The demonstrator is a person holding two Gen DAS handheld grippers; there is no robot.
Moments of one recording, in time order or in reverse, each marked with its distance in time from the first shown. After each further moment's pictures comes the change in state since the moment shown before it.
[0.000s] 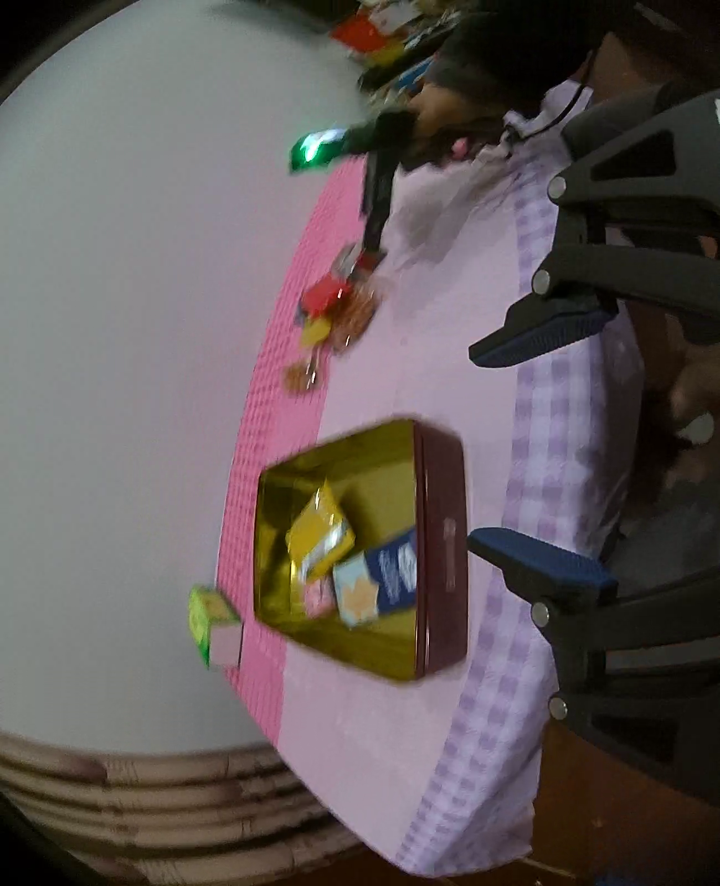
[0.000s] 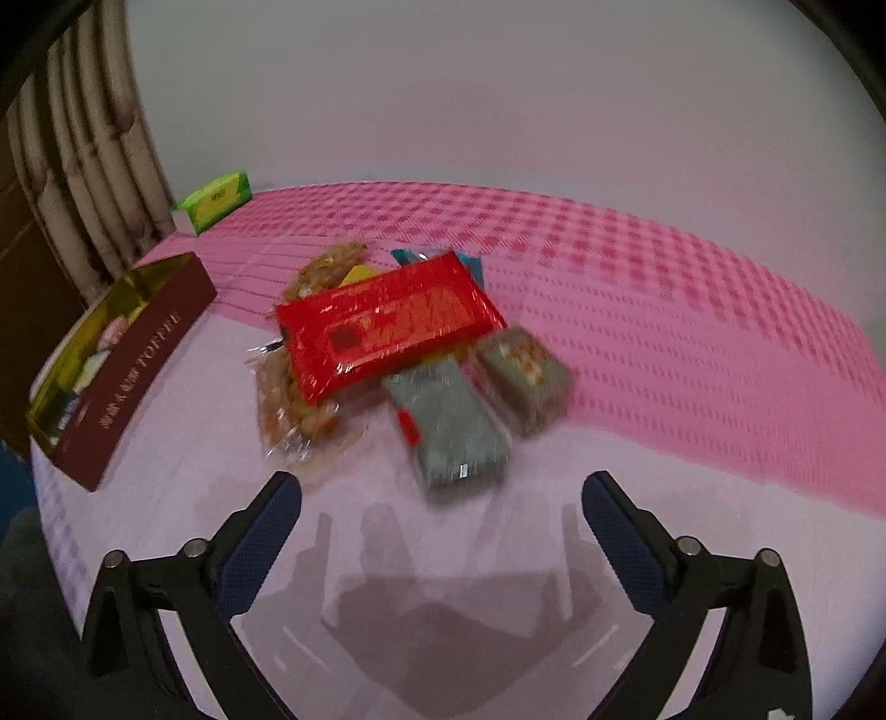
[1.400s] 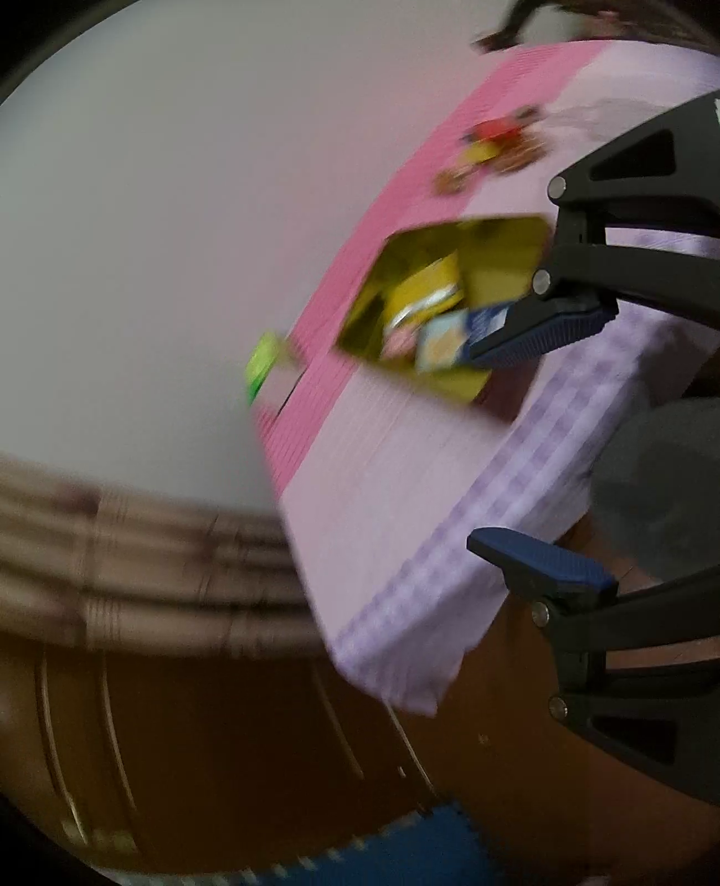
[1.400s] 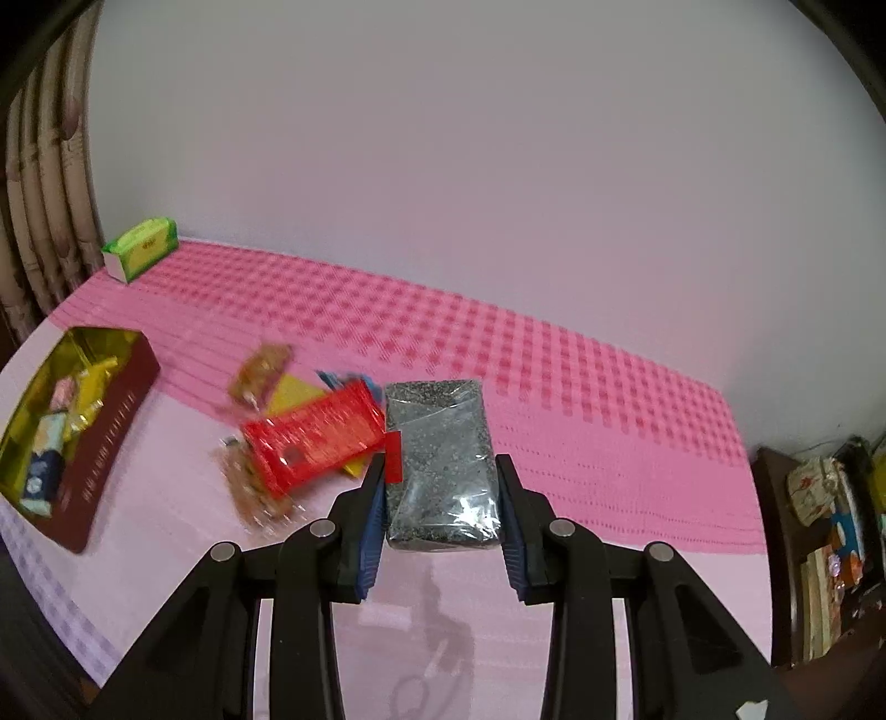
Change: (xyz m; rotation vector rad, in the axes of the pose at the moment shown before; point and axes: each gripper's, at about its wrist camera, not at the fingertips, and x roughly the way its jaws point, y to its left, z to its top) left arm -0.074 0.096 0.009 -0.466 -0.200 0.488; right arm -0.098 0.021 0.061 -0.009 -0.072 -0.328
